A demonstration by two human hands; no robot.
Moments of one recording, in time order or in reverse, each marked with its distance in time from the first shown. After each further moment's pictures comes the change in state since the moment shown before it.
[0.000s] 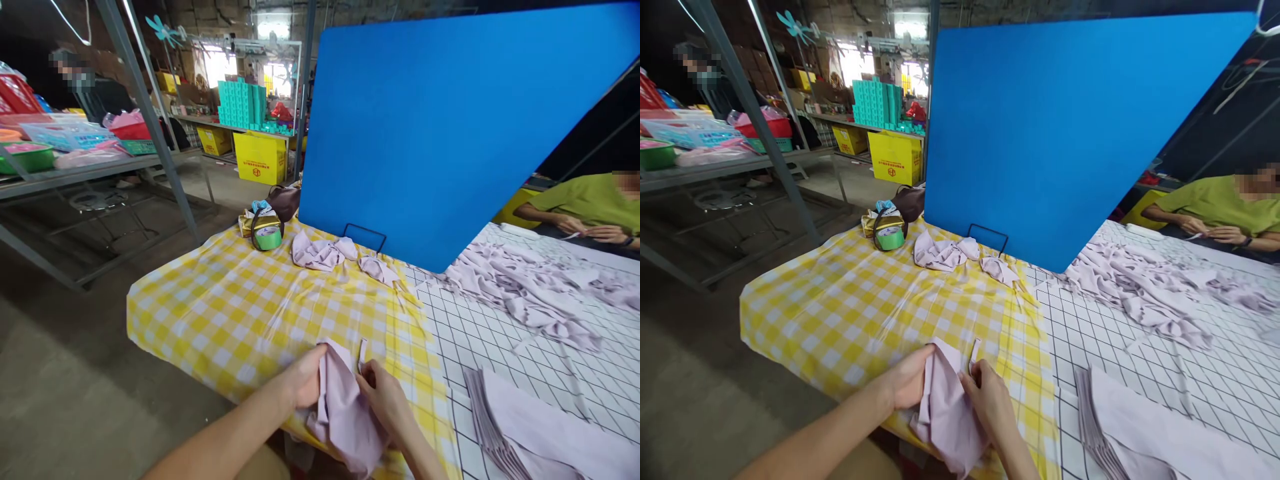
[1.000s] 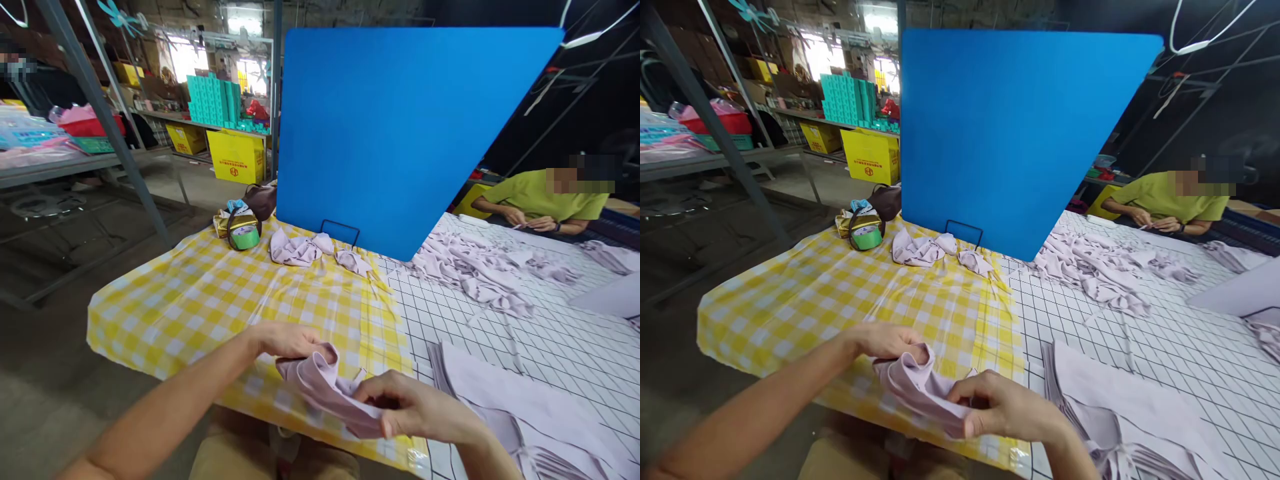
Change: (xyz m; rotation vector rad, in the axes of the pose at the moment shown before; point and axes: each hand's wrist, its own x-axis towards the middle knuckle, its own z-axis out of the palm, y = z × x) left_hand -0.048 0.066 0.044 1.262 -0.534 -0.009; right_hand -0.040 -0.042 -0.121 0.347 -0.797 -0.331
